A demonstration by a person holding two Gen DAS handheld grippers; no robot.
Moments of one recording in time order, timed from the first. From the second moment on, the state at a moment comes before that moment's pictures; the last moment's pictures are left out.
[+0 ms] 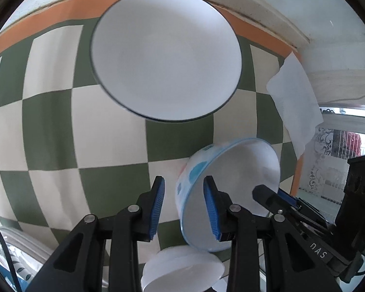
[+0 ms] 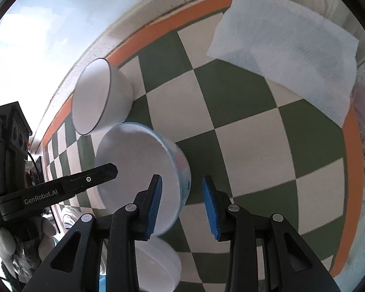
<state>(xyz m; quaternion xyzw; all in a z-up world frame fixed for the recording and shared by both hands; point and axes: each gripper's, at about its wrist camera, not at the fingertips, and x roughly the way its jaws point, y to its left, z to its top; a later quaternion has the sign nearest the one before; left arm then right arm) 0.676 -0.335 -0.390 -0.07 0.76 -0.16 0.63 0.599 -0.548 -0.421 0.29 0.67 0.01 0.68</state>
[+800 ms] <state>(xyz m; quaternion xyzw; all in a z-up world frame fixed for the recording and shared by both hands) 0.659 -0.341 -0.356 -0.05 0.73 -0.18 0.66 0.597 -0.527 -0.405 0.25 0.67 0.02 0.69</state>
